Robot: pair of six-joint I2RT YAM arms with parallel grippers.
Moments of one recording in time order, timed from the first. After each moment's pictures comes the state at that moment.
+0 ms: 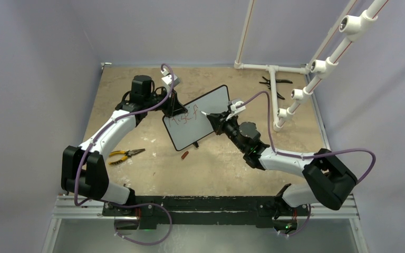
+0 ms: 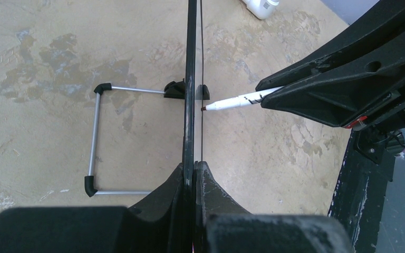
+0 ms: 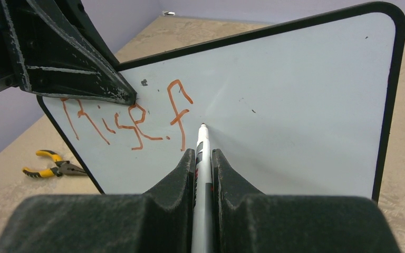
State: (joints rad) left arm -0.28 1.45 1.09 -0.20 0.78 0.07; right arm 0.77 1.36 0.54 0.85 0.17 0.29
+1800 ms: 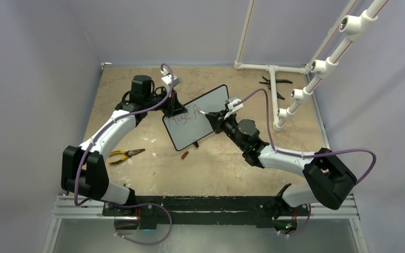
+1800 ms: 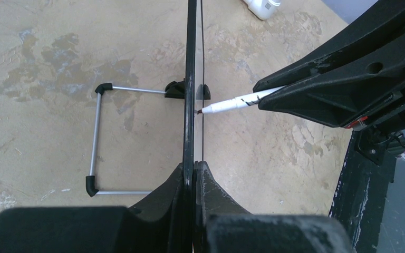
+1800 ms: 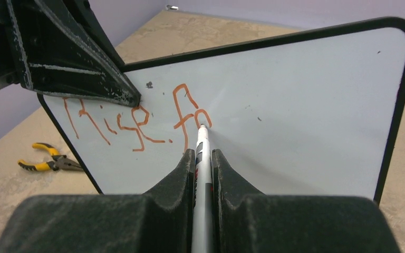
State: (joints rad) left arm -0.28 1.45 1.09 -0.20 0.78 0.07; right arm 0.76 1.38 0.58 0.81 0.12 0.25
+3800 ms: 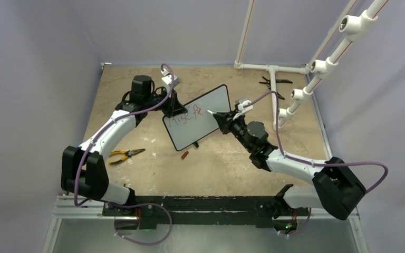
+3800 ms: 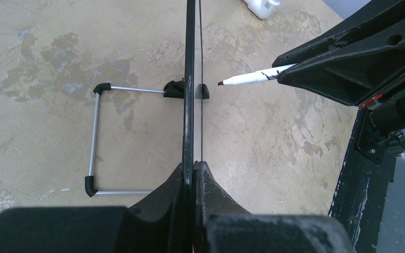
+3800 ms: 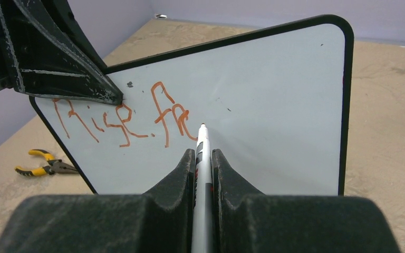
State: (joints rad) left arm -0.28 1.45 1.09 -0.20 0.78 0.07; right arm 0.72 1.26 0.51 0.78 0.13 0.27
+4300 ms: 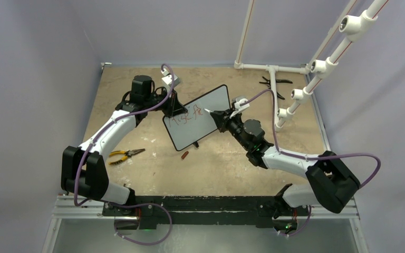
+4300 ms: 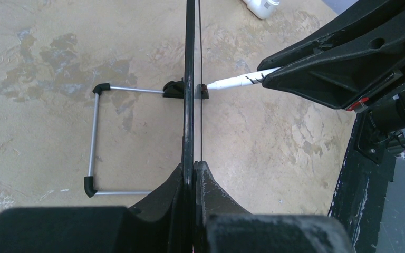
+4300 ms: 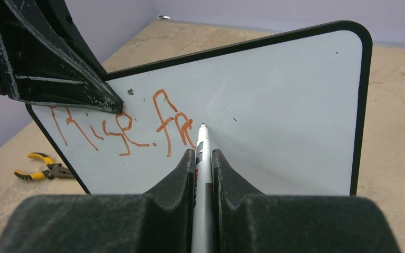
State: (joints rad) left arm -0.28 1.45 1.09 -0.20 0.78 0.07; right arm 0.71 1.33 0.54 0.83 0.11 0.27
